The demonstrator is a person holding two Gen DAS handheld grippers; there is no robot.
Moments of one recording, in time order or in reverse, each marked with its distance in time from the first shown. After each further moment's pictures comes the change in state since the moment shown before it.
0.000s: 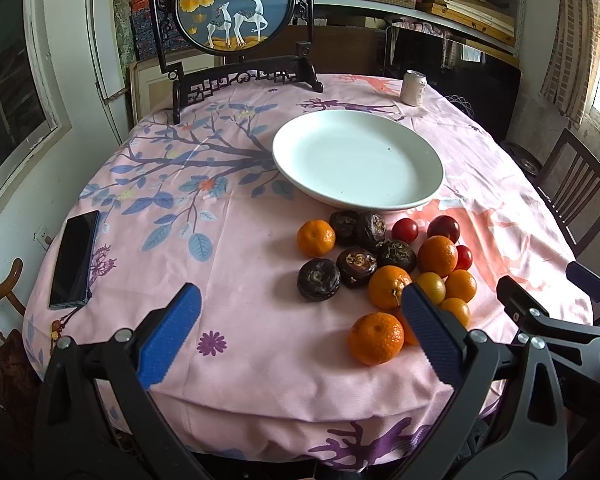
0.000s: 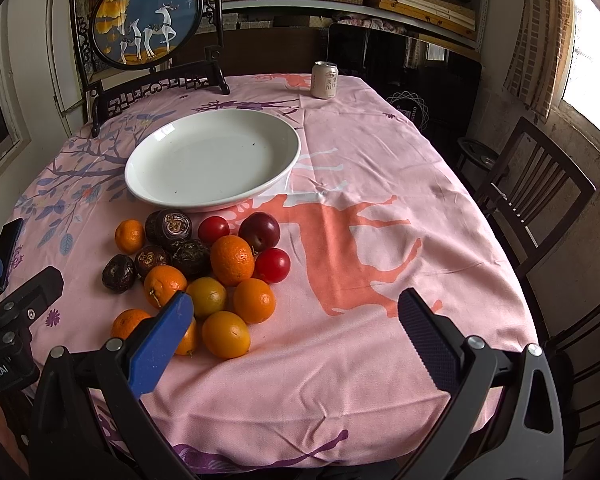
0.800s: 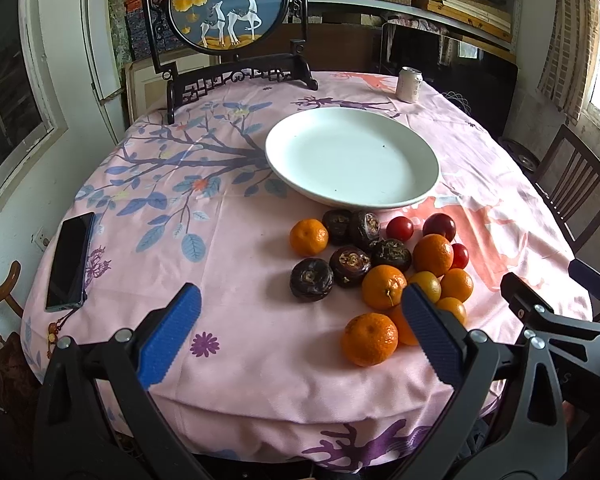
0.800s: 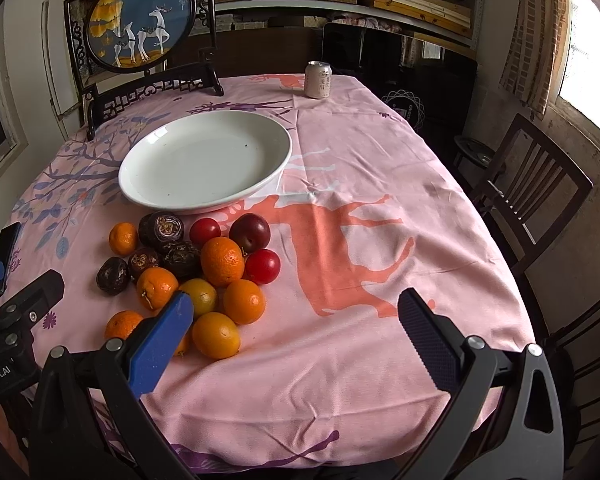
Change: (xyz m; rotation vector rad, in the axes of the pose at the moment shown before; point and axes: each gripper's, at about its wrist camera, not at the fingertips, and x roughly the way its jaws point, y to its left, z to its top) left arm 0.004 -0.008 -0.001 0.012 0.004 -0.005; right arm 0.001 -0.011 0.001 0.016 0.000 -0.004
